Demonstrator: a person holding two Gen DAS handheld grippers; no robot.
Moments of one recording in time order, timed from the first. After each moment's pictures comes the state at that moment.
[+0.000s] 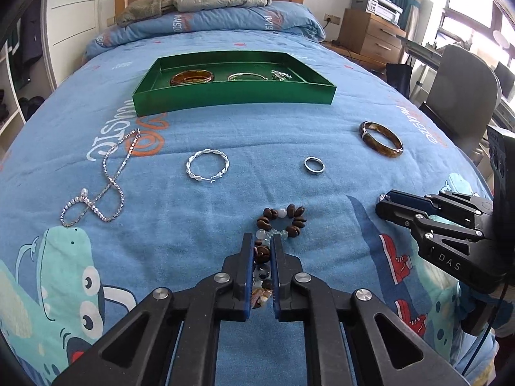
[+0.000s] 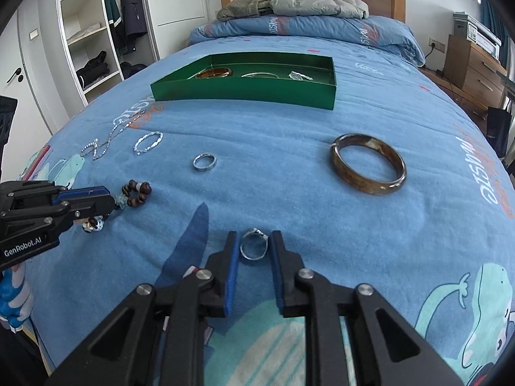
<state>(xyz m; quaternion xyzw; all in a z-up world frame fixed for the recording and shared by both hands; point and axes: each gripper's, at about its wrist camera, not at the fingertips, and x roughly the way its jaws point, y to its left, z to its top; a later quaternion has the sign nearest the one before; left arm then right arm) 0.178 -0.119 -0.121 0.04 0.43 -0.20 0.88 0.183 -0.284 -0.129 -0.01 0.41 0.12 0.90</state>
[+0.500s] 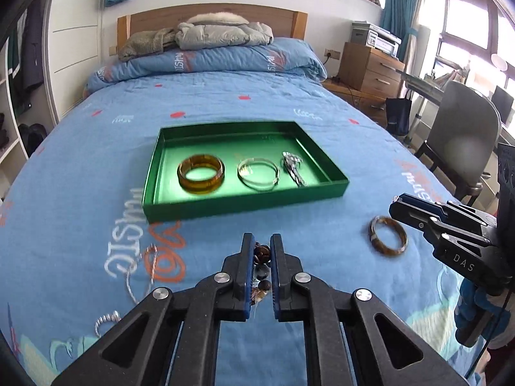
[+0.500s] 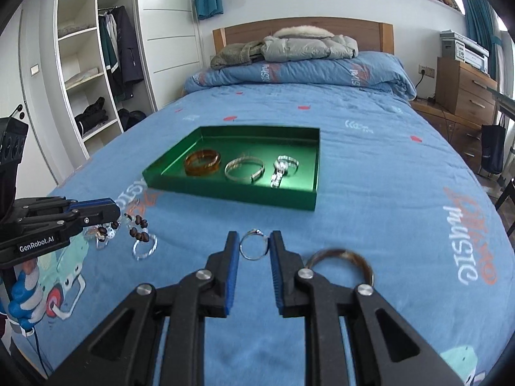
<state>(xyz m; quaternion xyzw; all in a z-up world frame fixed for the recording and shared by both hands) 0.272 -0.124 -0.040 0.02 0.36 -0.20 0.91 0.246 -0.303 -0.048 0.02 0.32 0.11 0.94</state>
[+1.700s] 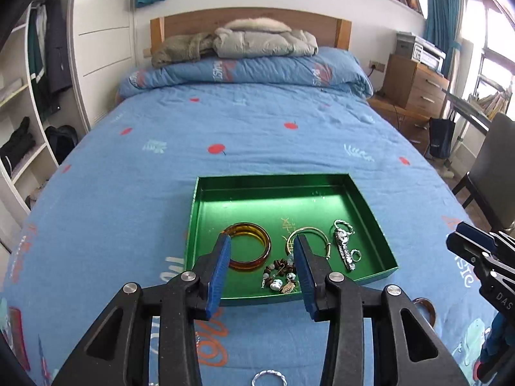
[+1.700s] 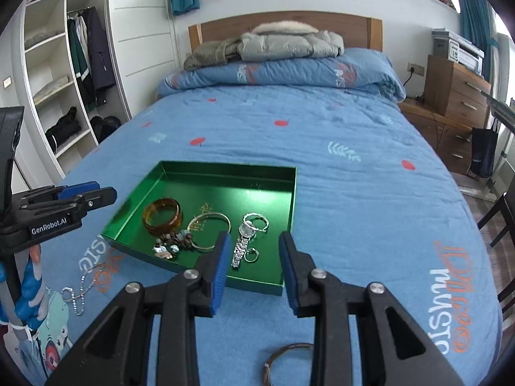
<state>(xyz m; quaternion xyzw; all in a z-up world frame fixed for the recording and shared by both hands) 0.352 -0.117 0.021 0.02 0.36 -0.11 0.93 0.336 -0.325 0.011 0.02 0.34 0.06 0.94</state>
